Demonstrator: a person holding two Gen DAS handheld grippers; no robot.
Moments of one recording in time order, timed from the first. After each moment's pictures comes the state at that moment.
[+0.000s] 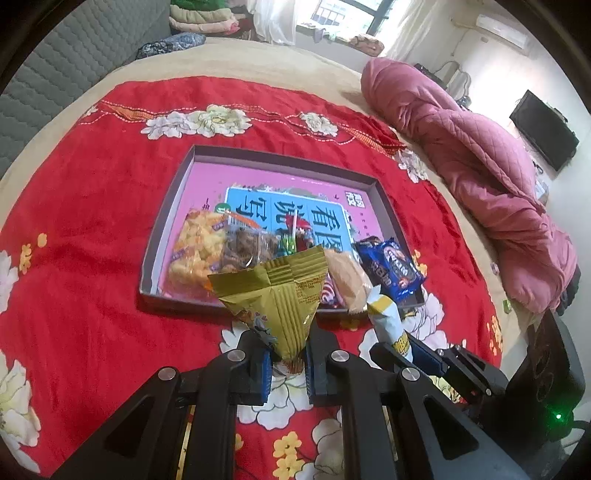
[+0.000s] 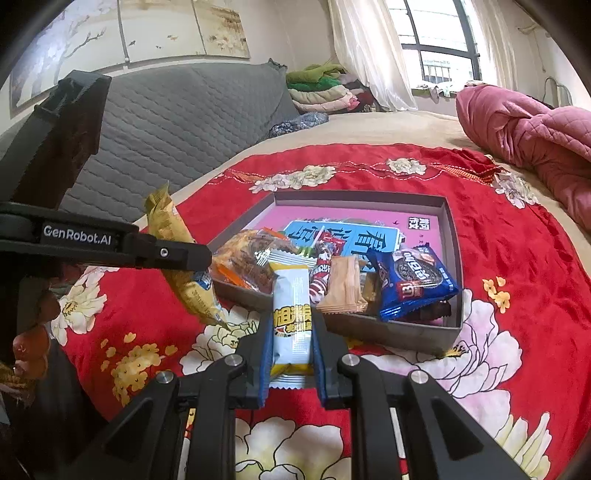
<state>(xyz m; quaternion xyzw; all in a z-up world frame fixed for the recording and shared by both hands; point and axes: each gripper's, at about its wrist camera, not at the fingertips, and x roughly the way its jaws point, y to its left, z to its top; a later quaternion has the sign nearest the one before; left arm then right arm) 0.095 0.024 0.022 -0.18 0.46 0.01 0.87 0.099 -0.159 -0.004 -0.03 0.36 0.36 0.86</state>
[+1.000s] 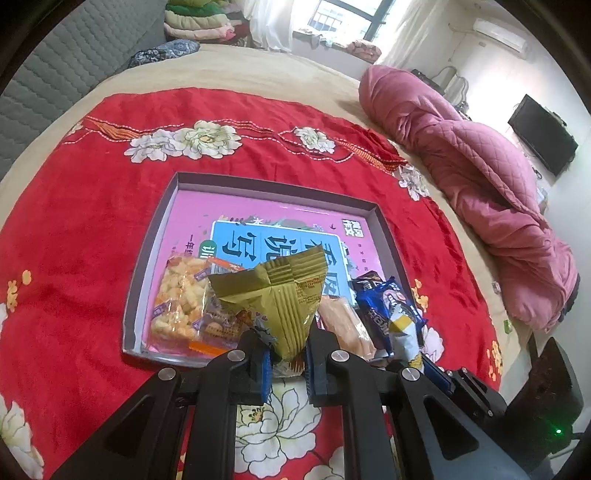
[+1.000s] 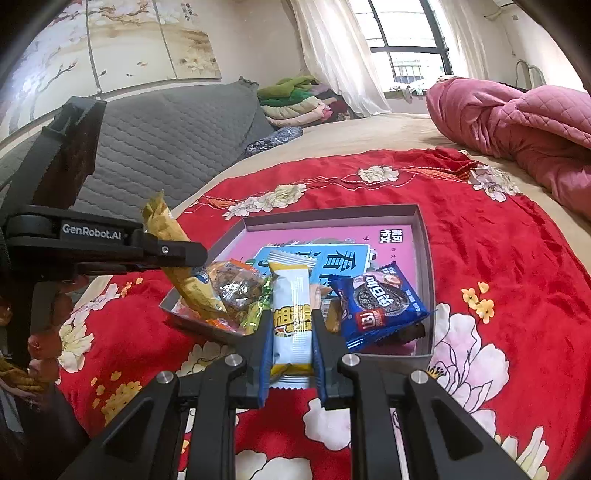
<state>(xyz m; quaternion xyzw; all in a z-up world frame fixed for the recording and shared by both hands) 0.143 0.025 0.024 -0.18 0.45 0.01 0.87 0.130 -0.176 -0.001 0.02 0.35 0.32 0.88</state>
